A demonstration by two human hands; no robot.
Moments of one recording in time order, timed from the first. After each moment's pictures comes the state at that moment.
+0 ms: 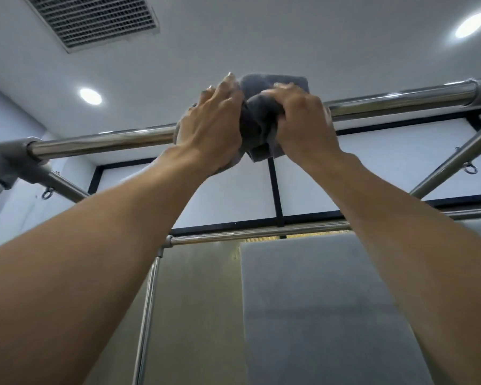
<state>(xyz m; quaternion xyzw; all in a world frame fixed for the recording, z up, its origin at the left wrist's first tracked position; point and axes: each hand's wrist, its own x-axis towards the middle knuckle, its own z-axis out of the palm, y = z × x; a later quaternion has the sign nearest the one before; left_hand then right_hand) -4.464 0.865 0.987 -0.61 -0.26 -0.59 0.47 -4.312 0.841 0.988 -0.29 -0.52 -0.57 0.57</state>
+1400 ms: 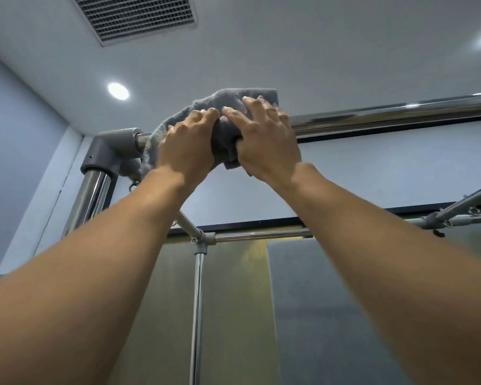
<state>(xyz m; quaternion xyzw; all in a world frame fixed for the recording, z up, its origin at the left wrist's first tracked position) -4.684 0.965 0.985 -0.61 -0.27 -0.62 0.42 -4.542 0.932 0.989 -0.36 -0.52 -0.61 0.47</state>
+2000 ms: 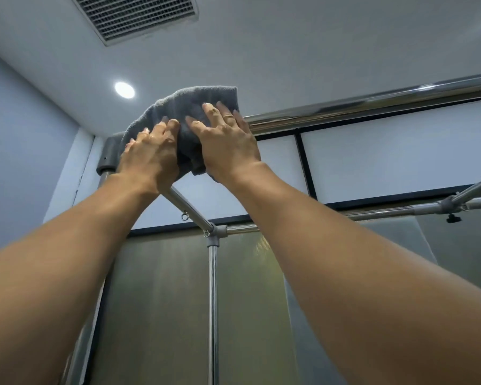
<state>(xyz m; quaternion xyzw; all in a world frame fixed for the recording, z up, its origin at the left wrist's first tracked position) -4.742 0.968 0.969 -0.59 -0.41 -0.56 0.43 -4.607 0.943 0.982 -0.40 -0.59 -0.57 0.42</state>
